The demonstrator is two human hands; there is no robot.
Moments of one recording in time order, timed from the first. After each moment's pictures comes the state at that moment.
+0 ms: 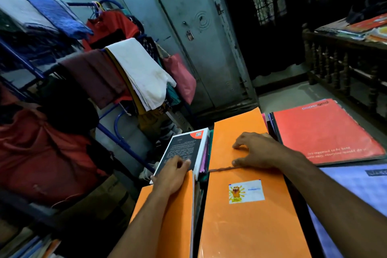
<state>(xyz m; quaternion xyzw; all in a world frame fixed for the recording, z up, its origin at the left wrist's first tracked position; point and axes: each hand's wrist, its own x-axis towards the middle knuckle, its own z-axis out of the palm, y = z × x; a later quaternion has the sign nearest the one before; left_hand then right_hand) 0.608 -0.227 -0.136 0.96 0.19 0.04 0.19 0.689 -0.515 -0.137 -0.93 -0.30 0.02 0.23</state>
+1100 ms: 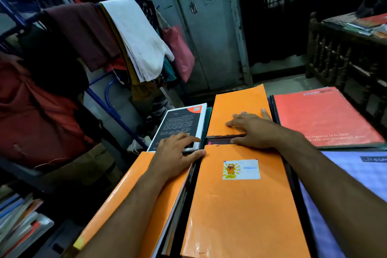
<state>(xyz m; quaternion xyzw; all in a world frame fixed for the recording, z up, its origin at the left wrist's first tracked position) 0.583 -0.246 -0.146 0.99 -0.05 0.12 0.07 0.686 -0.511 -0.141 -0.93 -0.31 0.05 0.16</state>
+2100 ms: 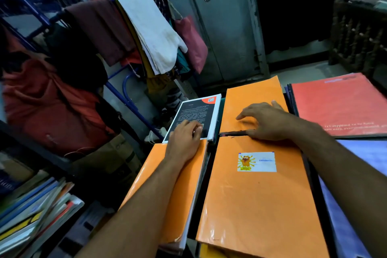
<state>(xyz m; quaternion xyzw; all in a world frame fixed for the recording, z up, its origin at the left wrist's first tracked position) 0.590 -0.243 -0.147 0.98 0.06 0.16 0.13 0.673 -0.507 -0.131 -0.92 -0.33 0.03 0.21</state>
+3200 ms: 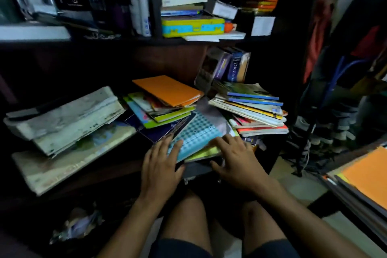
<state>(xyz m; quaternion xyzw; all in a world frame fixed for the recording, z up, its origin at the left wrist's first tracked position) -0.015 -0.051 -0.200 0.82 0.49 0.27 -0.07 0.192 -0.126 -0.133 -0.68 -0.72 -0.05 0.13</state>
